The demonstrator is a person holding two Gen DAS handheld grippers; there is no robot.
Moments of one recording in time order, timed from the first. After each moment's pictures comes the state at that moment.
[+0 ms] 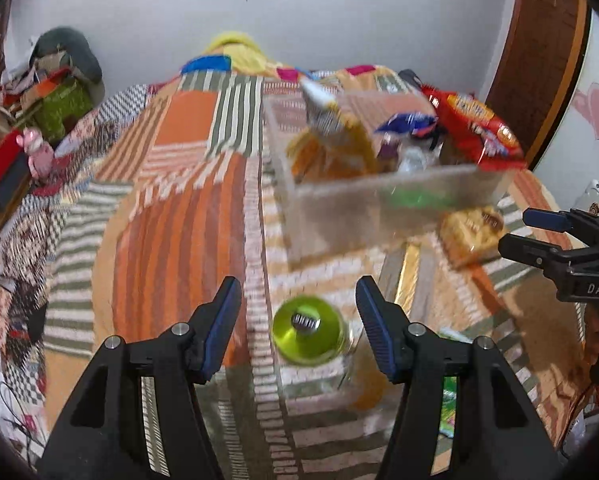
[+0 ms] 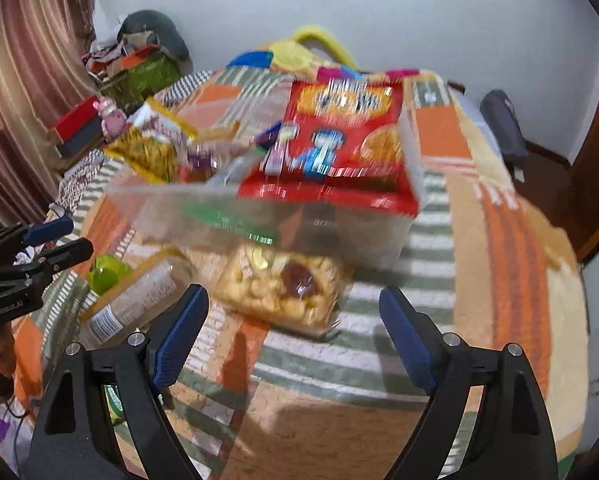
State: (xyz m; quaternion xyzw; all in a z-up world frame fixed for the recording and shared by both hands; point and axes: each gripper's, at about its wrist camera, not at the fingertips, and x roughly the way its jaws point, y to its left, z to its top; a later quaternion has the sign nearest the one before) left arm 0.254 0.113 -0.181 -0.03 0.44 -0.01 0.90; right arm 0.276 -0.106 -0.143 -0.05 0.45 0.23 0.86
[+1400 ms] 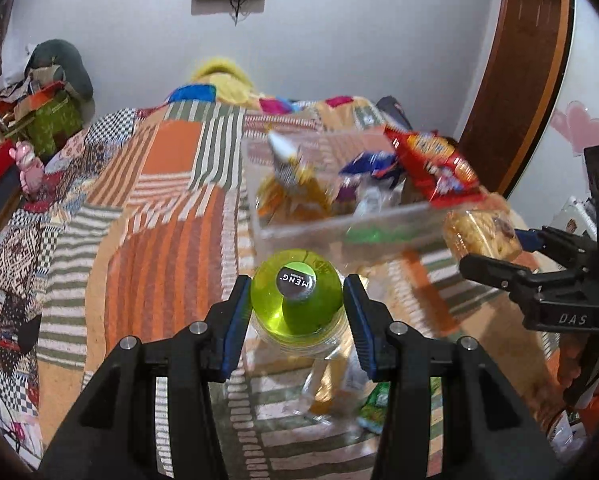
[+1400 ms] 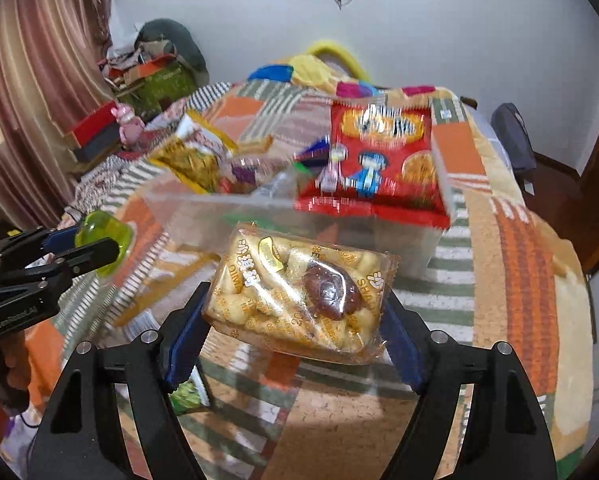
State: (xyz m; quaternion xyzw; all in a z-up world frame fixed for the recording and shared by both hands) left arm 0.240 0.097 -0.137 -0.04 0.38 -0.04 0.92; right arm 0.247 -0.107 -0.113 -0.04 0.40 0.26 0.88
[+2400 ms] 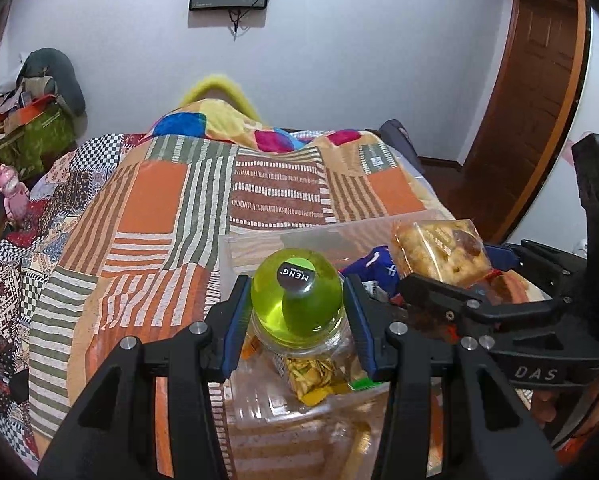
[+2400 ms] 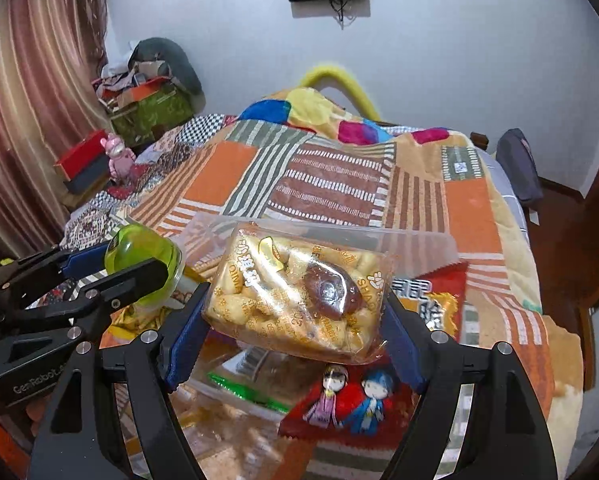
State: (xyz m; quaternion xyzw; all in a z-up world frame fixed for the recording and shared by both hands) left arm 0.361 0.100 -0.122 -0.05 0.37 -0.03 0.93; right arm 0.336 -0.057 -0.092 -0.05 0.39 0.26 0.88
